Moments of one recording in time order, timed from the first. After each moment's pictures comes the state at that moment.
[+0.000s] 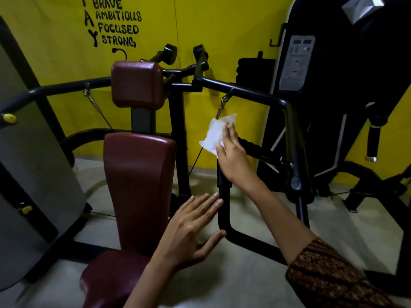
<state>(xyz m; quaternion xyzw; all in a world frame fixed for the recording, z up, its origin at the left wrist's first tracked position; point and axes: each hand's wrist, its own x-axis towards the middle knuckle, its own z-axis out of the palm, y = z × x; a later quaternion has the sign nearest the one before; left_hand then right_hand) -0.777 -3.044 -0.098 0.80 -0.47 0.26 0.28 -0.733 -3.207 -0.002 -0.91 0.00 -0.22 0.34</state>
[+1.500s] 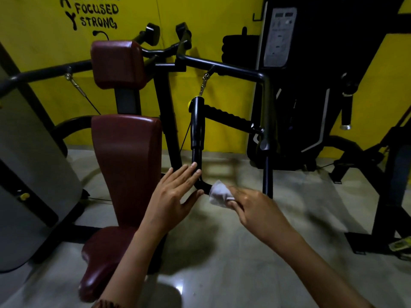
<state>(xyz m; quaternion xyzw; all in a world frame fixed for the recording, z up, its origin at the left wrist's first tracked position) -0.815 -3.057 -0.102 0.81 -0.43 0.33 0.22 -0.920 -3.241 -0.082 -0.97 -0.03 -0.18 0.15</state>
